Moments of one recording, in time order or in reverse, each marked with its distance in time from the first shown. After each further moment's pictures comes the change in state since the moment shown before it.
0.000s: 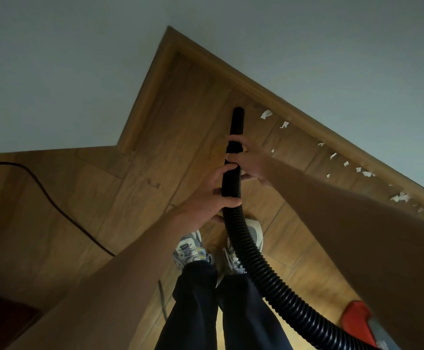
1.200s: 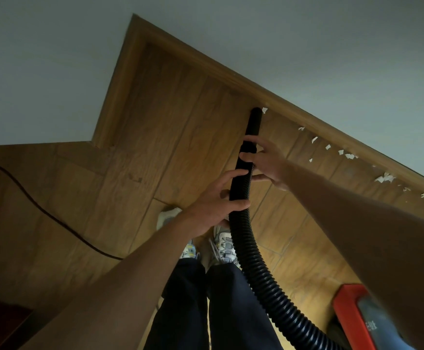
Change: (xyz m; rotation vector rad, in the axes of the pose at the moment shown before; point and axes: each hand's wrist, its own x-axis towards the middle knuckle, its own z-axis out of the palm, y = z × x) left_hand 0.010 -0.016 0.061 0.036 -0.056 -0.006; right_hand -0.024 0.055 -0.065 0.134 0.095 0.022
